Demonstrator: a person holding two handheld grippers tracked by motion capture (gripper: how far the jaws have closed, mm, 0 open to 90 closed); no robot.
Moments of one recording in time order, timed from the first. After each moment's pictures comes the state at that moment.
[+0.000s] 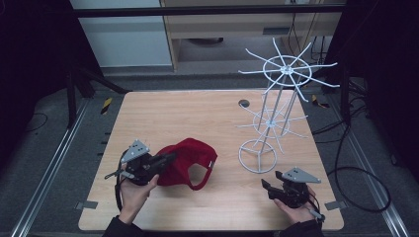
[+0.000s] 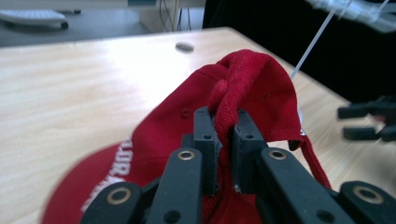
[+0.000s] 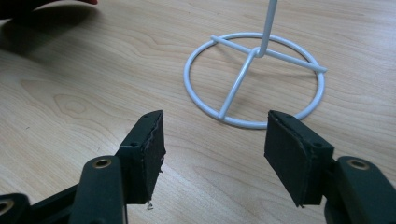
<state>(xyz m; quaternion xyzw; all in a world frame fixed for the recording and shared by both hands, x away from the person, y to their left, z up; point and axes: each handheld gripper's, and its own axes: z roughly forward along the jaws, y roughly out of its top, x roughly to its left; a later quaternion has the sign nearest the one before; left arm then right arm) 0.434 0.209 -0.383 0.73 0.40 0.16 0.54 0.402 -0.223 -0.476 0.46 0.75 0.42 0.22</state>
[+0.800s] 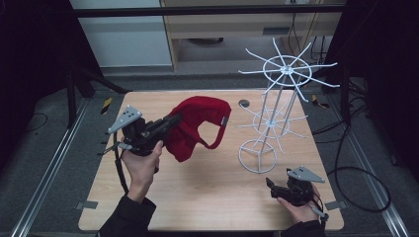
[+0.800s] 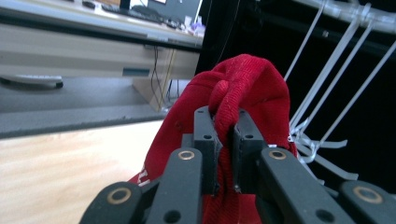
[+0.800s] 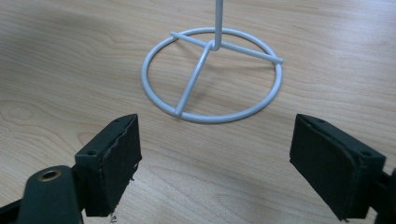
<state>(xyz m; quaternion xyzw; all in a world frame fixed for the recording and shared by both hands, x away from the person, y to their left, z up) 0.455 0.181 -0.286 0.64 0.39 0.18 0.64 0.408 -0.236 -0.485 0.50 0.72 0.41 0.25</state>
